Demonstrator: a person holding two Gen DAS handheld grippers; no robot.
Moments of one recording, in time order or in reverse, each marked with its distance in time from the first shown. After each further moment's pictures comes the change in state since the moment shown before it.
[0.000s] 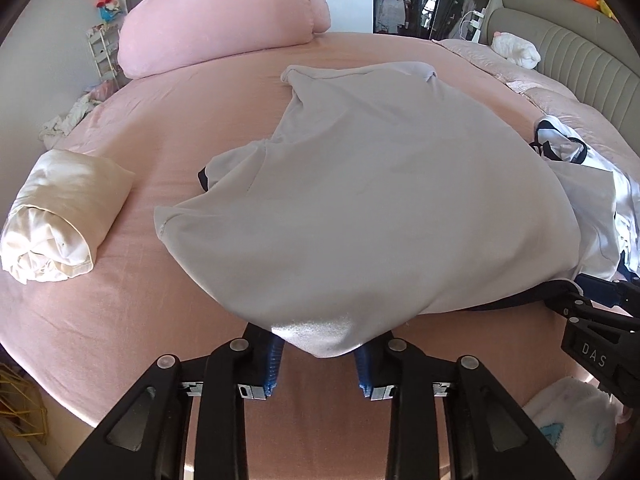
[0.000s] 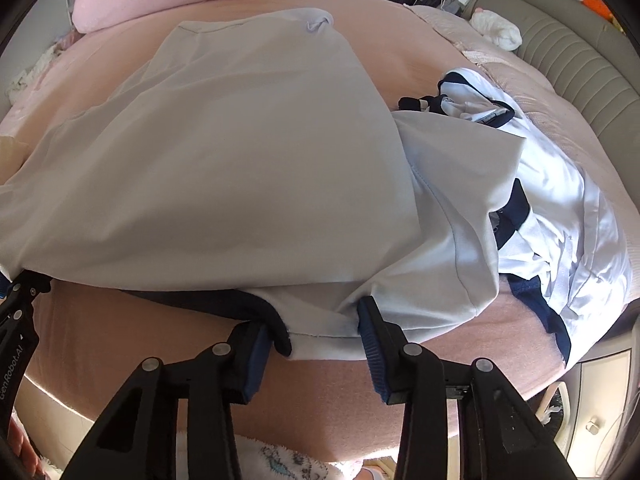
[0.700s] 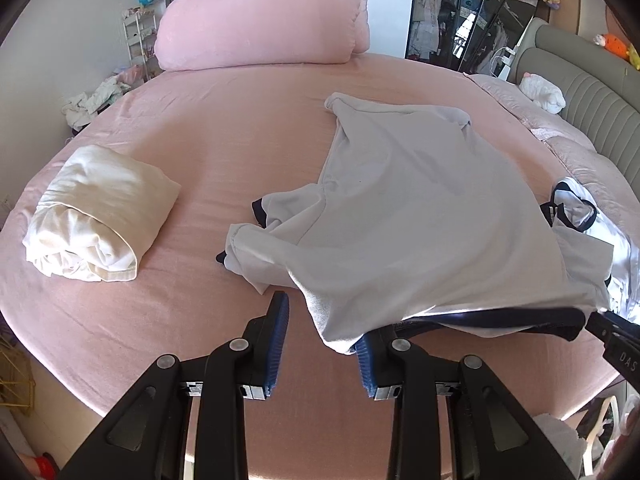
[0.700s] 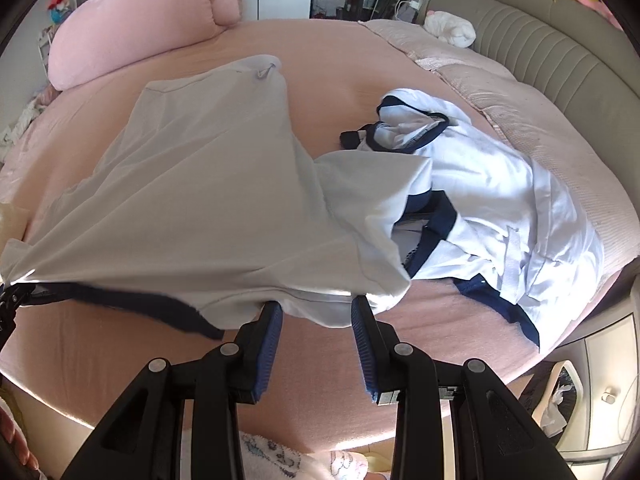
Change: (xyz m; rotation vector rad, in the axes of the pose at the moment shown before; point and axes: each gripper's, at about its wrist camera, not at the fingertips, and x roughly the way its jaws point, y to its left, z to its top) left arm -0.014 0.039 0.037 -0.116 -0.028 0.005; right arm -0.038 -0.053 0.016 0.179 -0.088 0.035
